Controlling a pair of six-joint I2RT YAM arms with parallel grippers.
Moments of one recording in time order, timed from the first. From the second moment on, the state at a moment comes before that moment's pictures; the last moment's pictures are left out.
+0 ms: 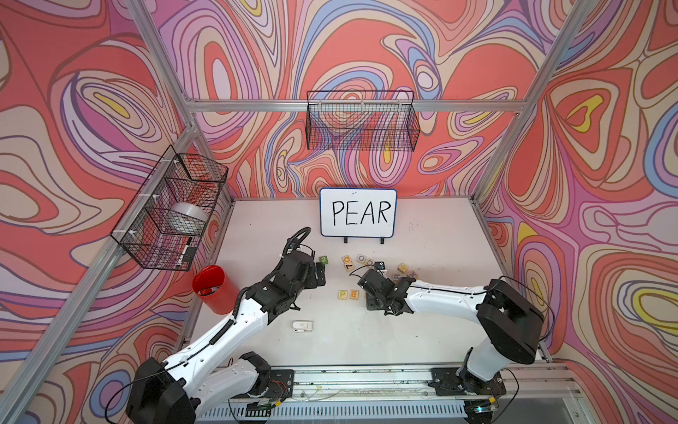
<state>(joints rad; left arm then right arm) -0.58 1.05 0.76 -0.44 -0.30 -0.55 0.91 1.64 0.92 -0.45 0.28 0.79</state>
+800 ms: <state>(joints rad) -0.58 1.05 0.74 -0.44 -0.30 -0.55 0.91 1.81 1.08 -0.49 0.33 0.95</state>
